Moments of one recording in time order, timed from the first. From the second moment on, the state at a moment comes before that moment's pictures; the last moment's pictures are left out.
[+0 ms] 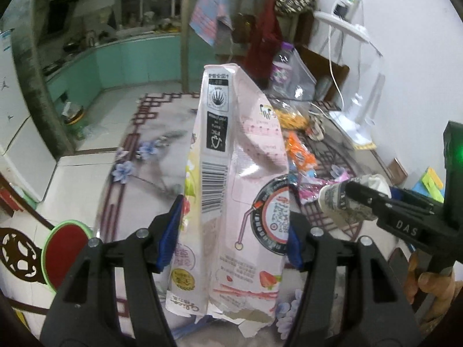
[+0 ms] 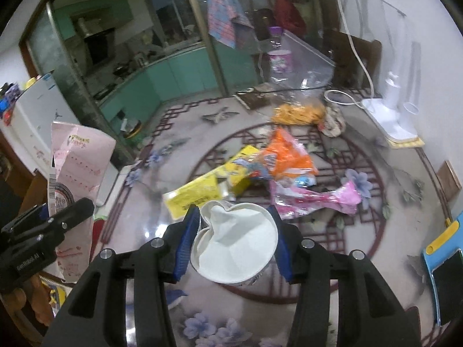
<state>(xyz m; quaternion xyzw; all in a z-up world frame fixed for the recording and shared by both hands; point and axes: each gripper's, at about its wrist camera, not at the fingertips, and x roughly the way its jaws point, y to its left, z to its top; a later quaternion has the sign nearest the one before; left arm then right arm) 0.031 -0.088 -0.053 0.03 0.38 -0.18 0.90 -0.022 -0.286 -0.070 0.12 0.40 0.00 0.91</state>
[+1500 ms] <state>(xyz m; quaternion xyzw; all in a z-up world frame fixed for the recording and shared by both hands) 0.056 0.148 -0.049 -0.03 0.37 -0.11 0.92 0.030 -0.050 -0.062 0.03 0.41 0.07 0.91</state>
